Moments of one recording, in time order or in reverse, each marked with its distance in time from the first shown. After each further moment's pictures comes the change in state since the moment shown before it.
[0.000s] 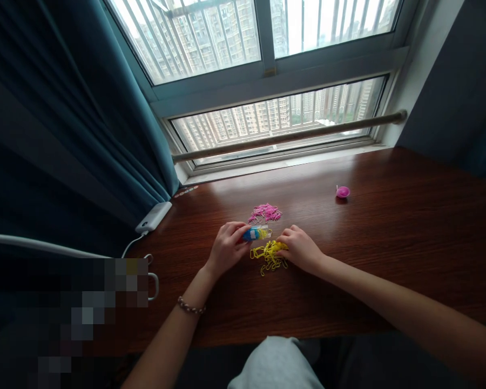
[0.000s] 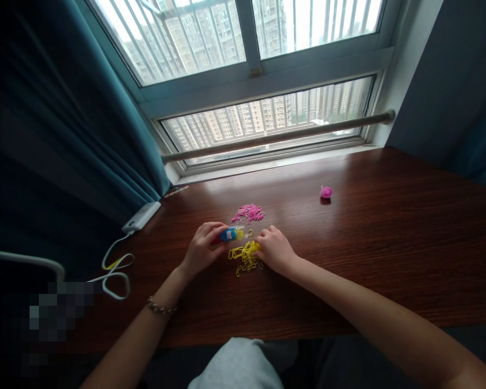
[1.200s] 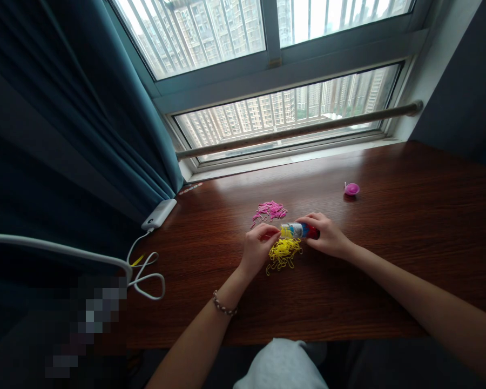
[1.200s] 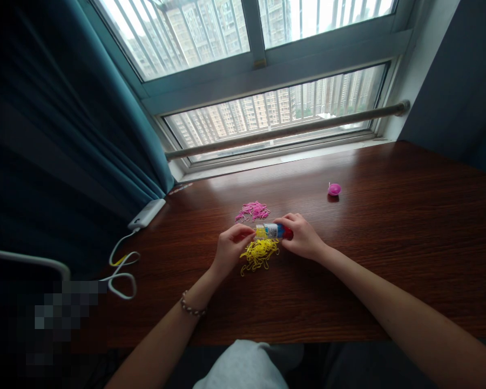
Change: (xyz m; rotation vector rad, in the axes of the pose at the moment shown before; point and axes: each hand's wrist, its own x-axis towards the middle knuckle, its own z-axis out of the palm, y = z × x) left_hand 0.019 0.048 0.046 -0.595 0.050 -0.355; right_hand -0.012 0.049 -0.026 0.253 0.106 0.043
